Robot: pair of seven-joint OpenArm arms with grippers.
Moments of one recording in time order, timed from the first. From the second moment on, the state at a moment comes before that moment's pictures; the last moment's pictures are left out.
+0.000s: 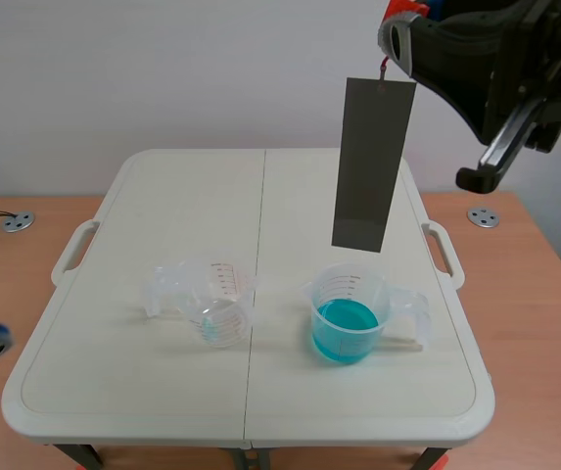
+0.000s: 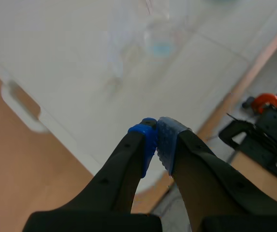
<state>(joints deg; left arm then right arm) 49.6 -41.8 -20.0 112.8 -11.9 -38.8 3.2 -11.8 26.2 8.5 123.8 23.1 45.5 -10.9</state>
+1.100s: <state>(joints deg) 59.0 -21.0 -14.5 79.9 -6.7 -37.3 0.6 9.5 26.2 -11.4 120.8 23.4 43.3 -13.0</state>
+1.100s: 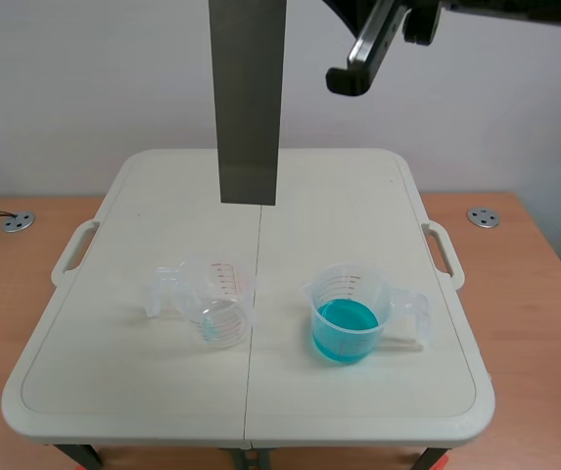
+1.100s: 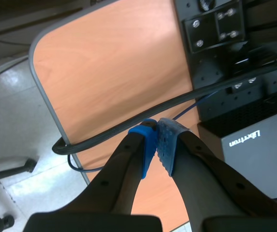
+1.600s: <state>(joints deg) 57.7 -21.0 -14.0 78.4 -6.5 -37.3 0.6 17.2 22.8 -20.2 110.7 23.3 43.3 -13.0</state>
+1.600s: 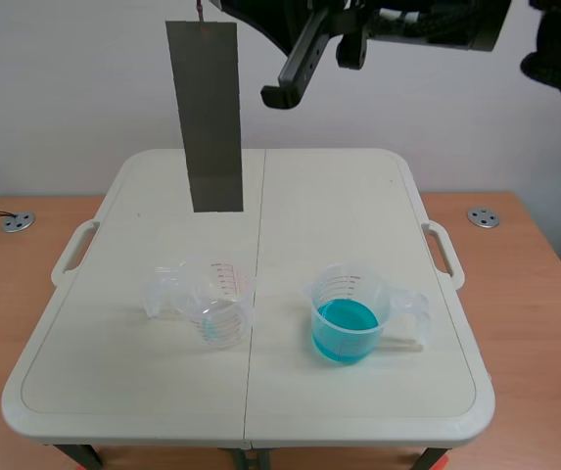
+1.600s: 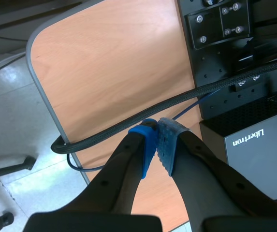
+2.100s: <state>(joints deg) 57.3 -21.0 -14.0 78.4 -6.5 -37.3 0.6 19.4 16.2 -23.3 101.0 20.1 43.3 -12.8</state>
